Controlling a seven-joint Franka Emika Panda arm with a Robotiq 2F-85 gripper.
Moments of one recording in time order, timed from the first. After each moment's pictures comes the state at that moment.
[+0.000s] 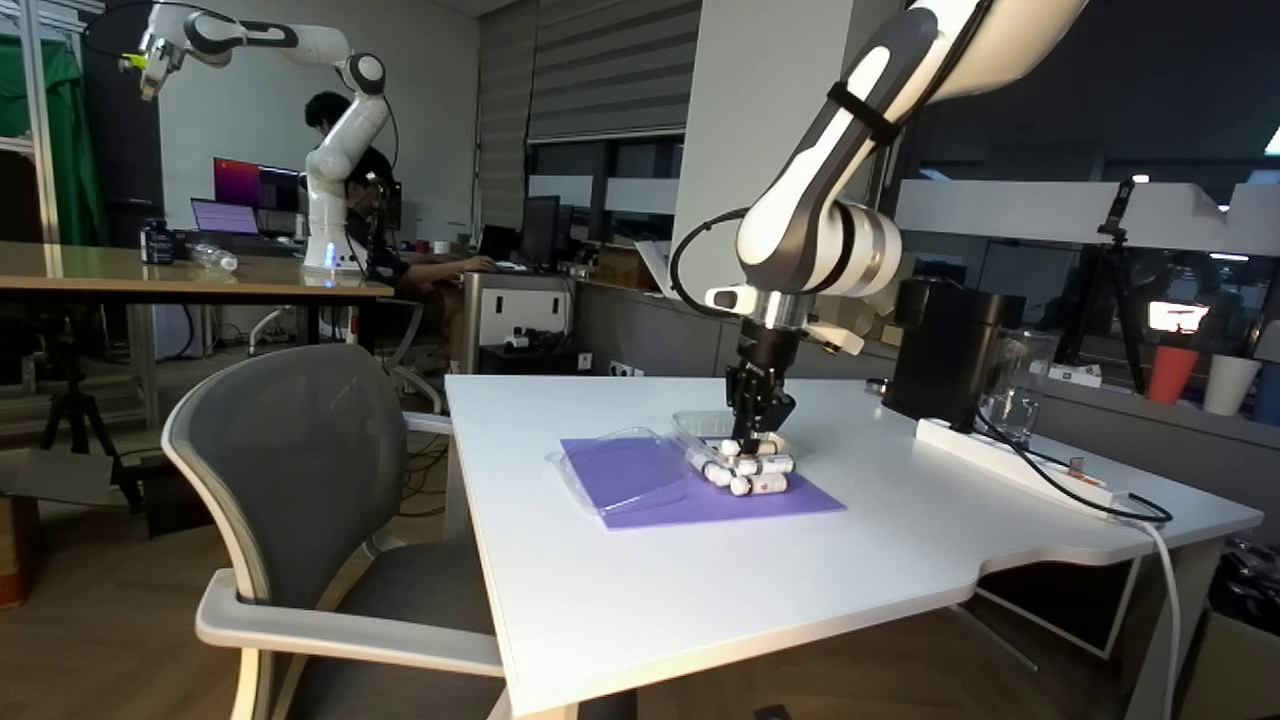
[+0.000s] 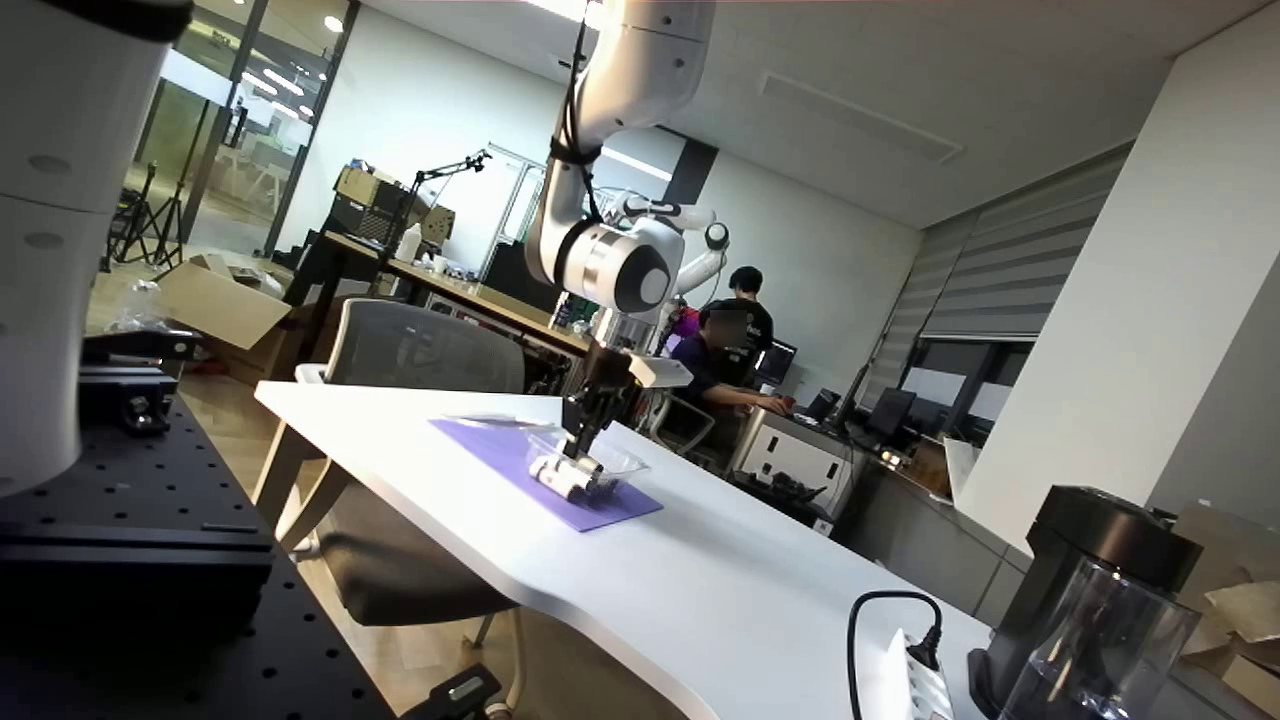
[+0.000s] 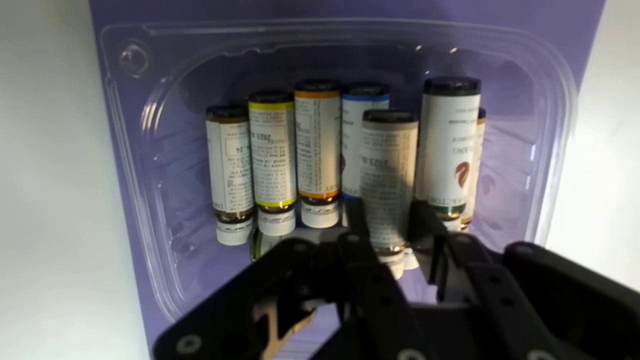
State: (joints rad) arm -0.10 0.64 0.17 -2.02 -0.20 2.75 -1.49
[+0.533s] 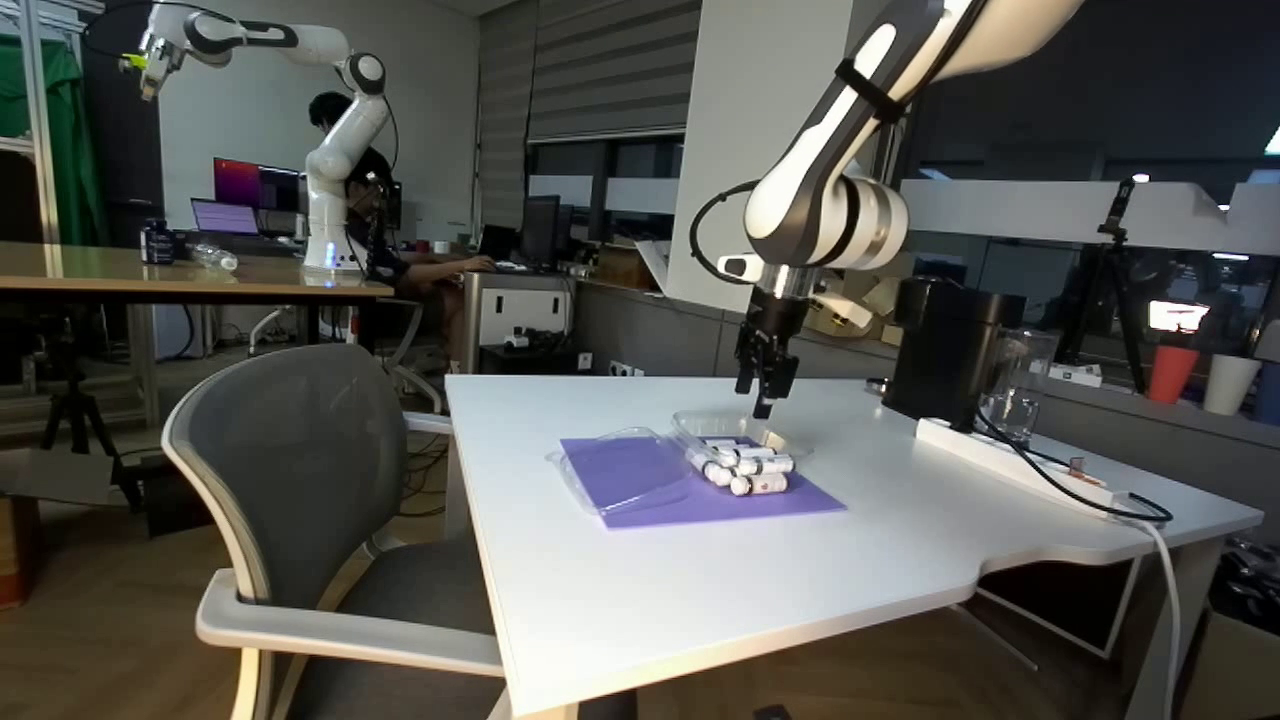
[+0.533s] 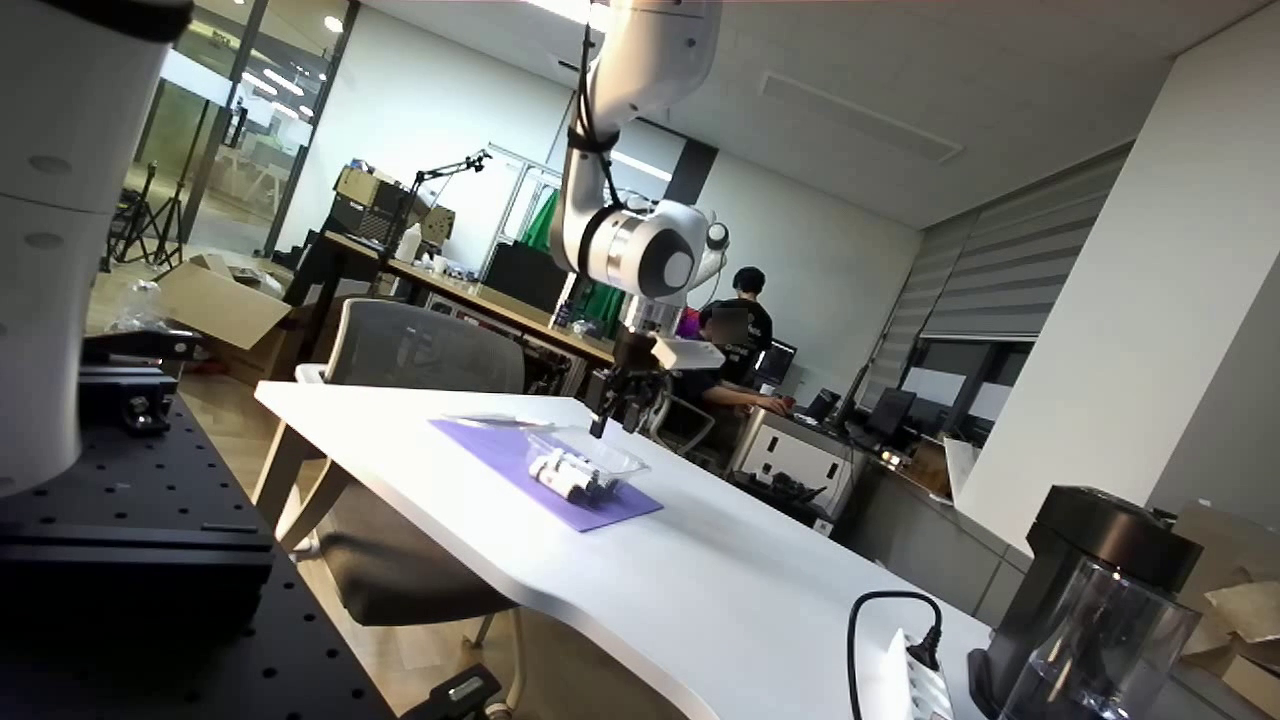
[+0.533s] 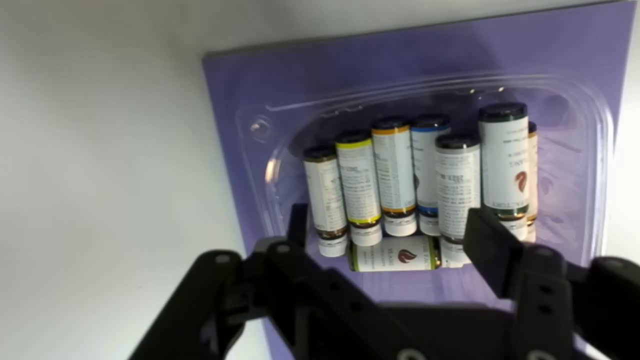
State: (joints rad) arm -0.10 0.59 0.14 -1.98 -0.17 2.76 -1.38
